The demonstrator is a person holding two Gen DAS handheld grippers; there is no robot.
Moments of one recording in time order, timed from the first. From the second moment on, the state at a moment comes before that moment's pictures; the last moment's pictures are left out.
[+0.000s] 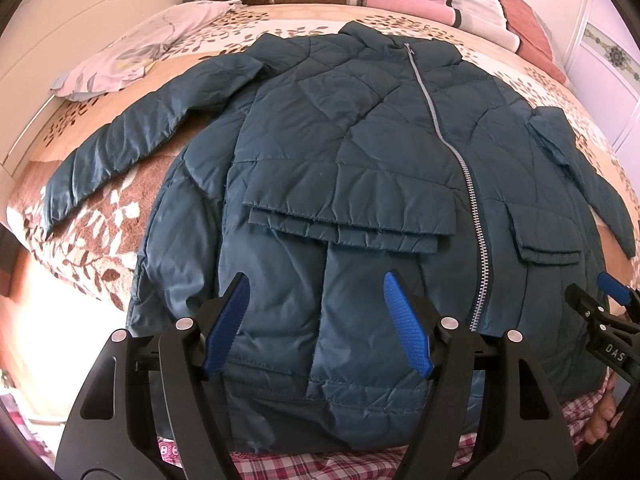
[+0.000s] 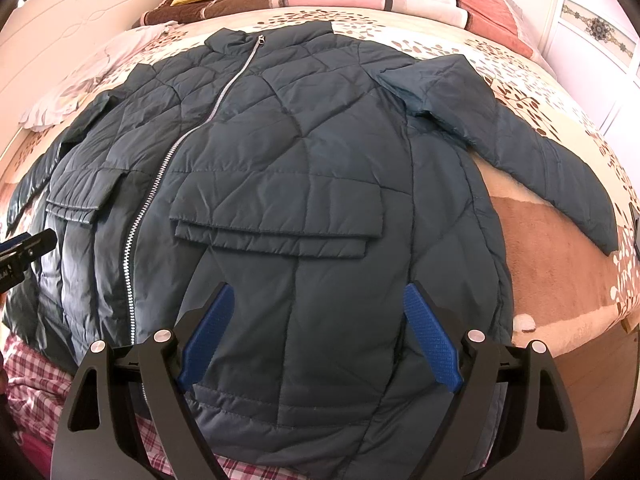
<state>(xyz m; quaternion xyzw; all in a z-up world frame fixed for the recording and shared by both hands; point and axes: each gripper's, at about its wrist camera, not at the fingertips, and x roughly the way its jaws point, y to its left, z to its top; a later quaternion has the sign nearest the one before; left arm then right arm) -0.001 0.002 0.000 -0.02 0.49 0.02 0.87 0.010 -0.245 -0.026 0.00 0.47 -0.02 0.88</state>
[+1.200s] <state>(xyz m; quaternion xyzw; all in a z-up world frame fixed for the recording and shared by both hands) -0.003 0.005 -0.001 -0.02 0.50 0.02 0.87 0.011 -0.246 -0.027 0.00 0.47 -0.02 0.88</state>
